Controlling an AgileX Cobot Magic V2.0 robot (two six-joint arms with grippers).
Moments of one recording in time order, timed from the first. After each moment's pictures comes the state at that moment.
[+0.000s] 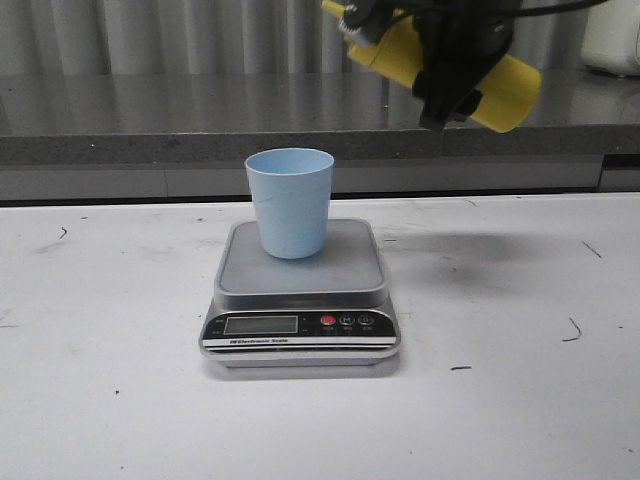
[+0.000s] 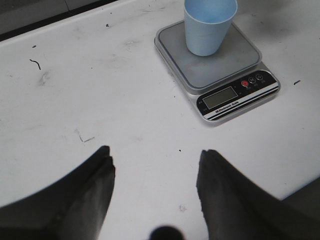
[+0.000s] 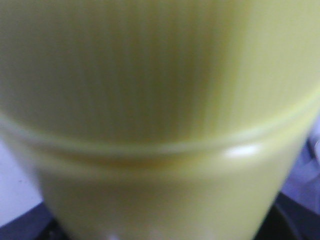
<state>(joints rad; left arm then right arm) -0.48 0.71 -0.78 0.09 0.83 -0.06 0.46 1.81 -1.41 -1.05 0.58 0.28</state>
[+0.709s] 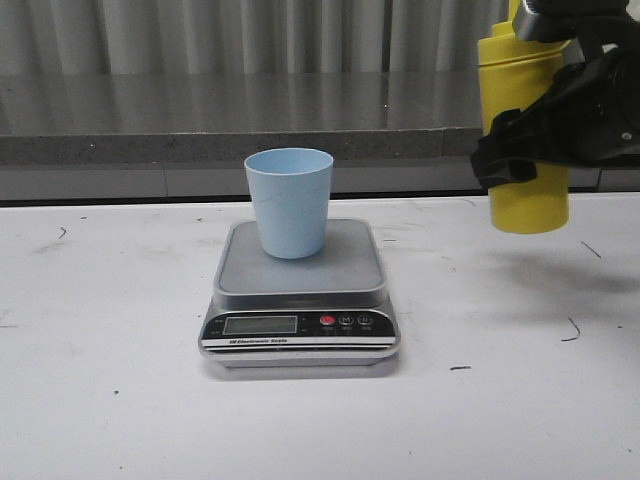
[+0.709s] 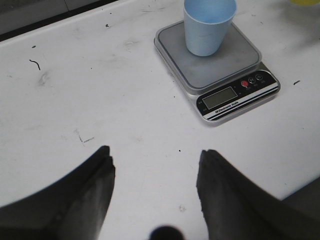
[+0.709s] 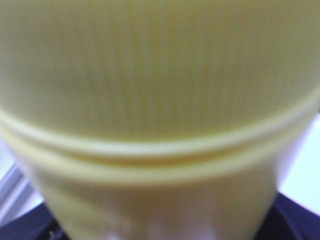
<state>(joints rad) -0.48 0.71 -0.78 0.09 0.83 -0.06 0.13 1.70 -0.82 -0.47 -0.40 0.34</state>
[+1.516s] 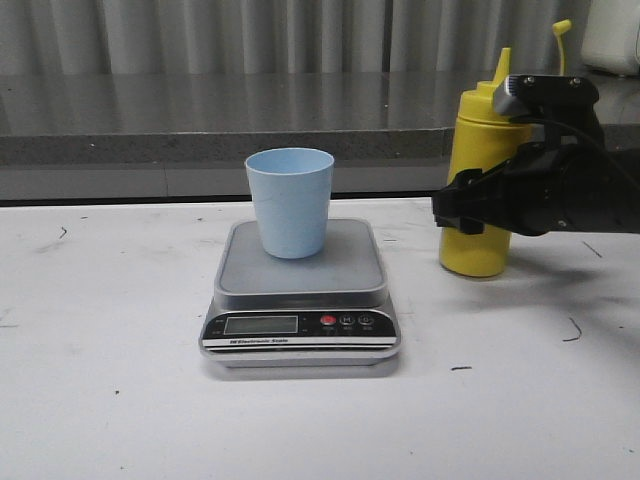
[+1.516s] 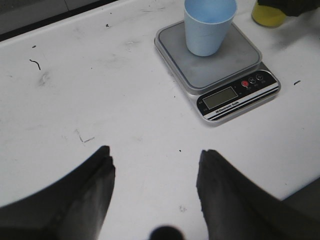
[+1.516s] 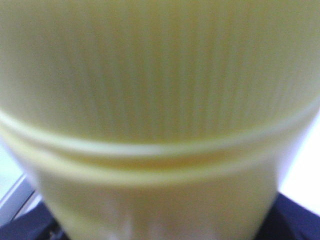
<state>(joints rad) -0.48 0.71 -0.78 0.09 0.83 -0.06 0.17 1.97 -0.80 -0.26 -0.82 0.23</state>
